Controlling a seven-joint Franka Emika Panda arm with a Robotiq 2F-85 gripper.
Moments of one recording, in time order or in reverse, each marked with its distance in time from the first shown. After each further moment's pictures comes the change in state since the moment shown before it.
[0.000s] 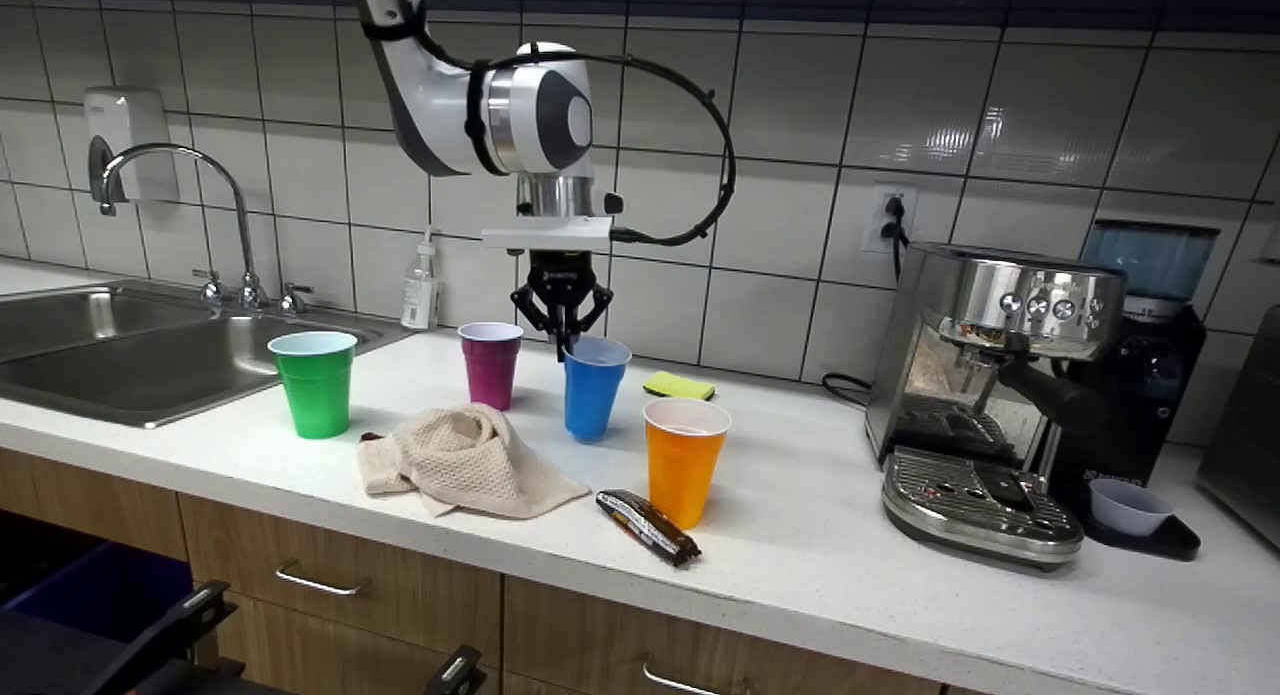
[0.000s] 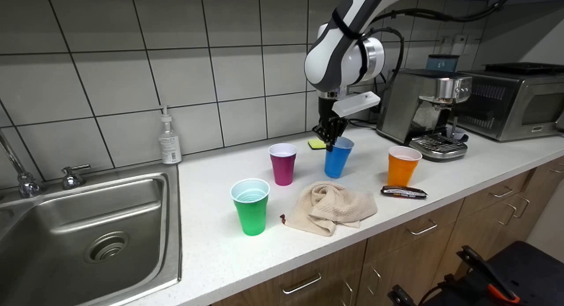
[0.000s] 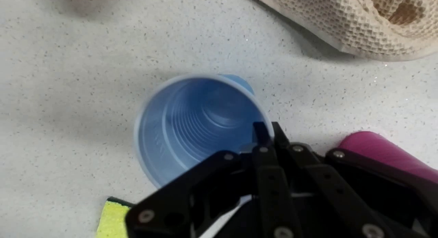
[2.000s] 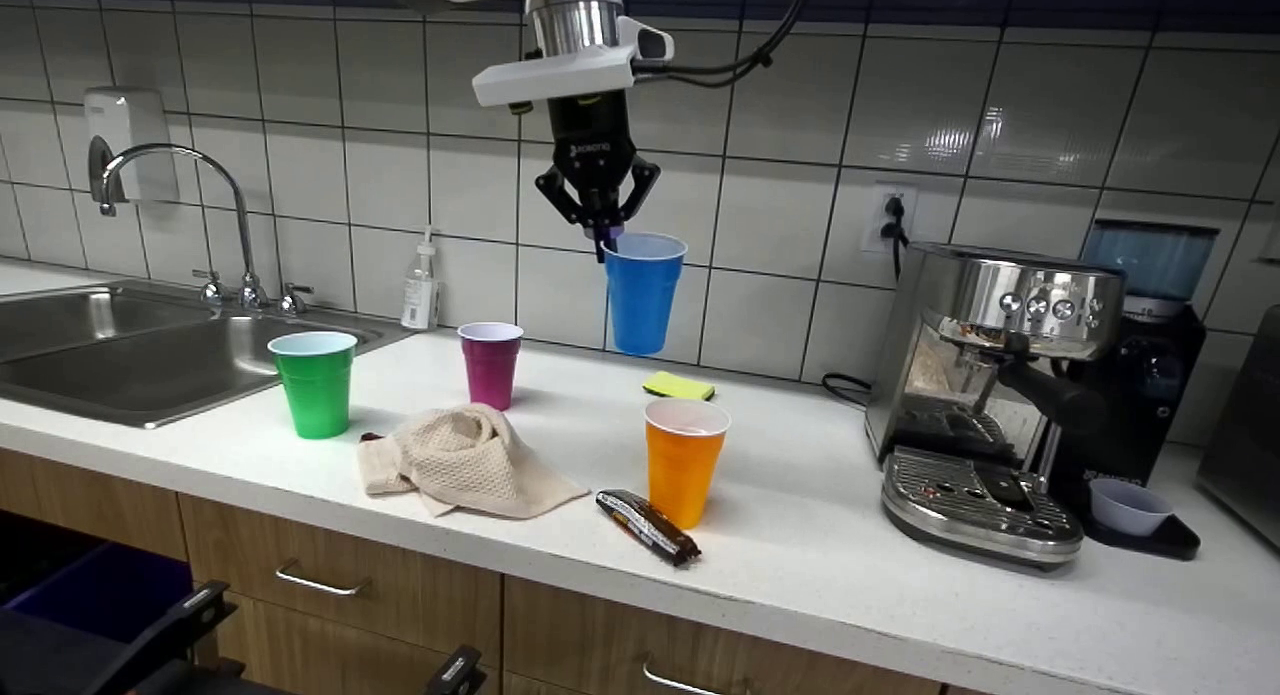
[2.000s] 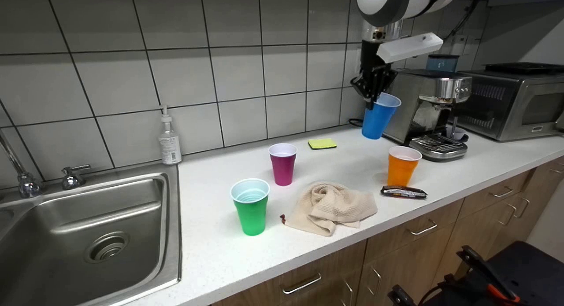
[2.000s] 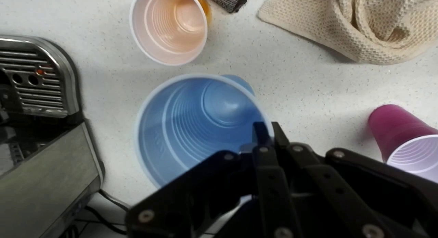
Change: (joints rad) arm -0.051 -0.475 -0.055 -0.250 -0.119 -0.121 0.157
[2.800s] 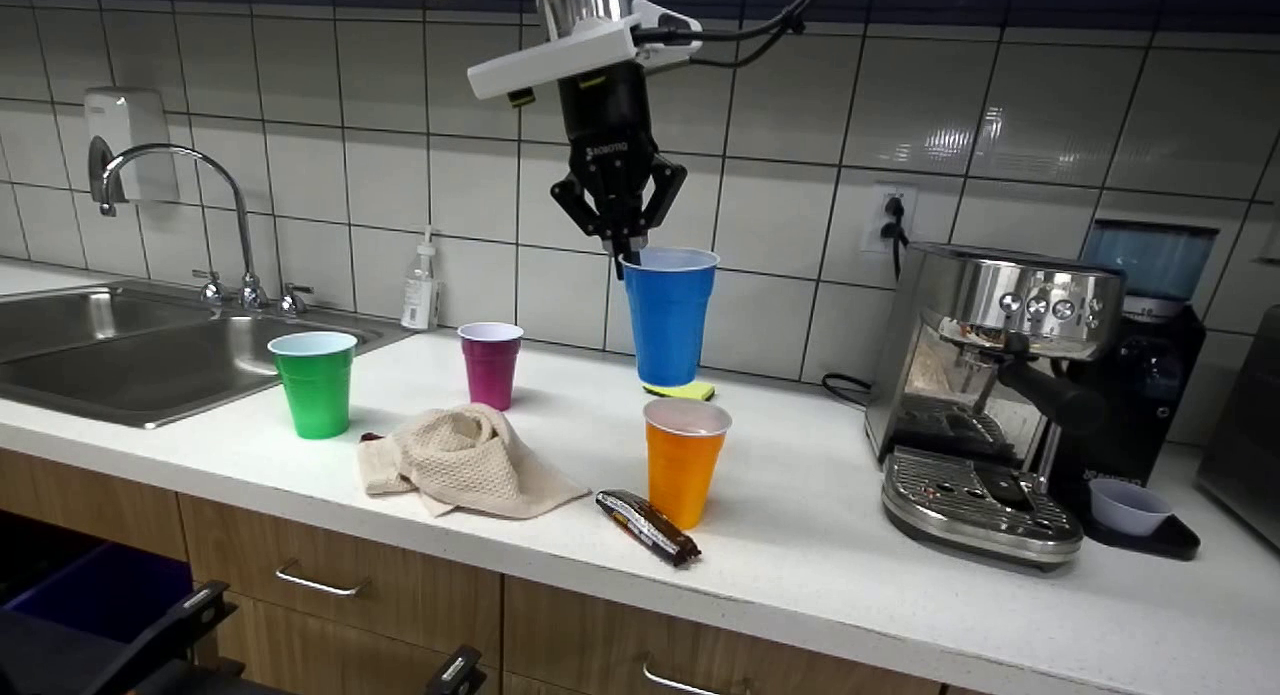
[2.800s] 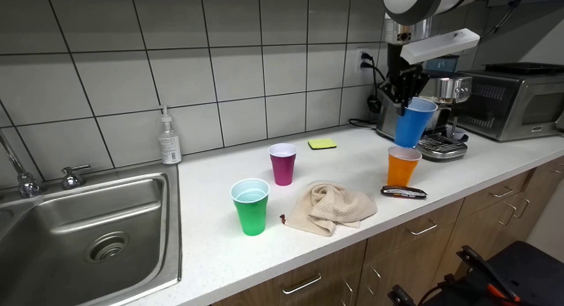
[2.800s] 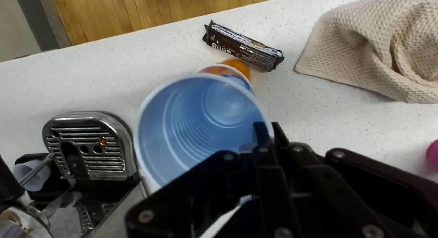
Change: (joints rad) arm -0.071 -0.095 0.000 -0.089 -0.081 -0.110 0.135
